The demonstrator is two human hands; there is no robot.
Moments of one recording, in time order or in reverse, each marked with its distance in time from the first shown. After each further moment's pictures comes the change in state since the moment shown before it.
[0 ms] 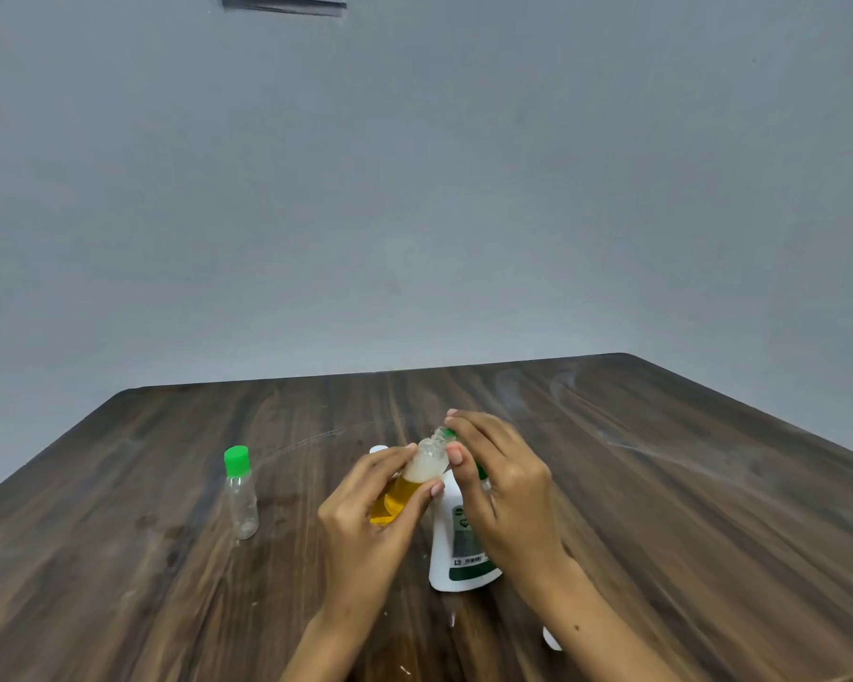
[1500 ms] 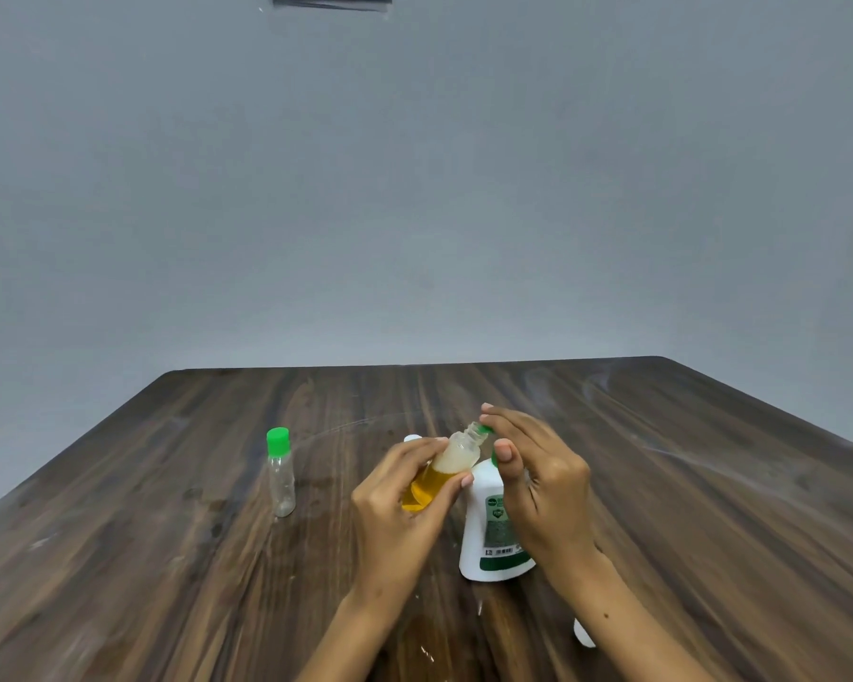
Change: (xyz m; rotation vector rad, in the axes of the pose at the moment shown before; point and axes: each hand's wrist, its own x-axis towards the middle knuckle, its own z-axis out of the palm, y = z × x) left_hand 0.000 0.001 -0.004 0.026 0.011 0.005; right_hand -0.002 0.007 0.006 0.058 0.061 -0.020
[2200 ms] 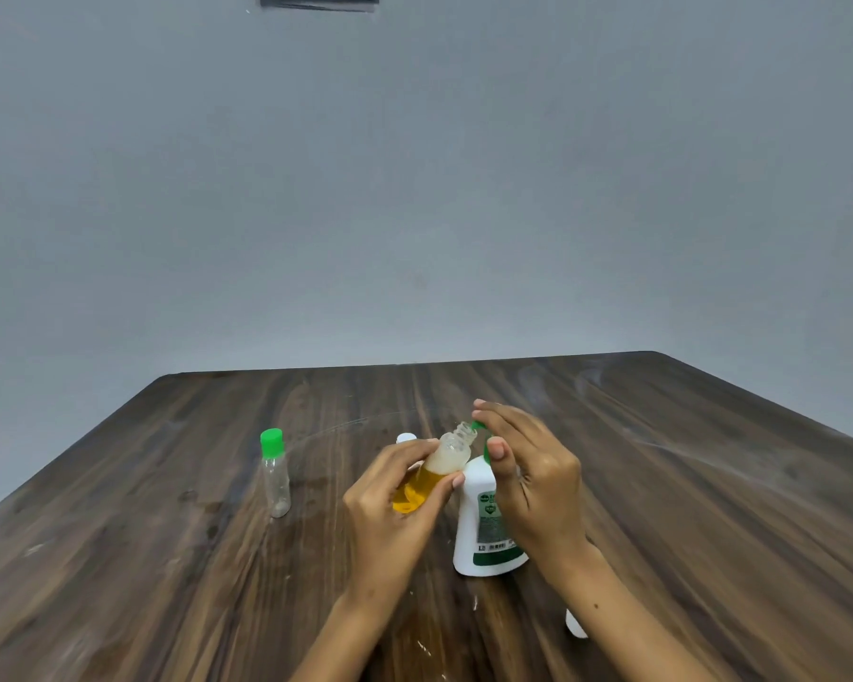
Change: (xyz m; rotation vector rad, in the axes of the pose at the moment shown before) left_hand -0.003 0.002 0.000 -0.013 0.021 -0.011; right_hand 0.001 0.000 -0.002 0.004 0.026 -0.022
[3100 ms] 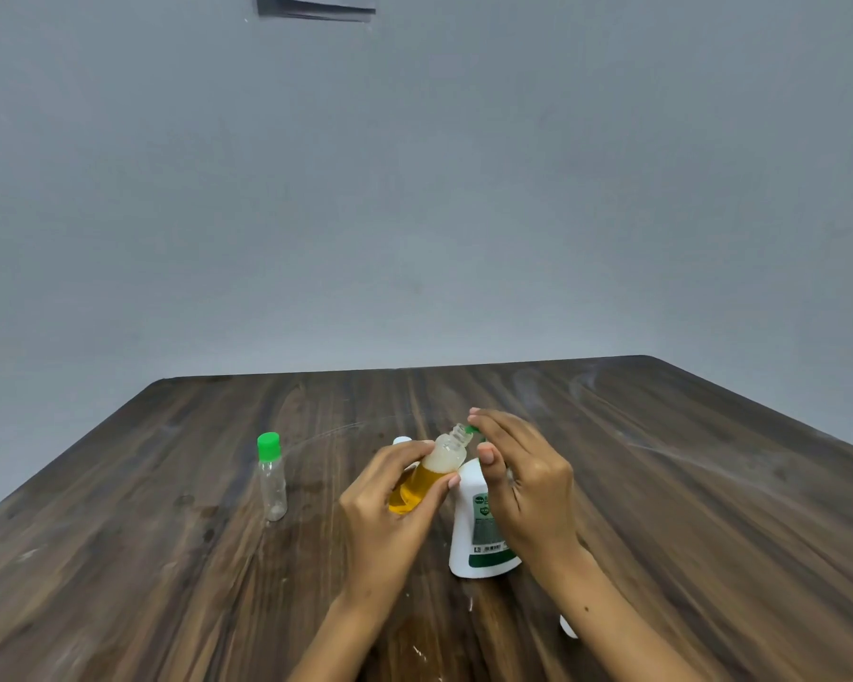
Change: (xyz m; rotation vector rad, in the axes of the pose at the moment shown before) left_hand 0.002 -0.001 -0.001 0.011 -0.007 0.023; right_hand -0.003 0.000 -0.001 -0.066 -0.035 0.010
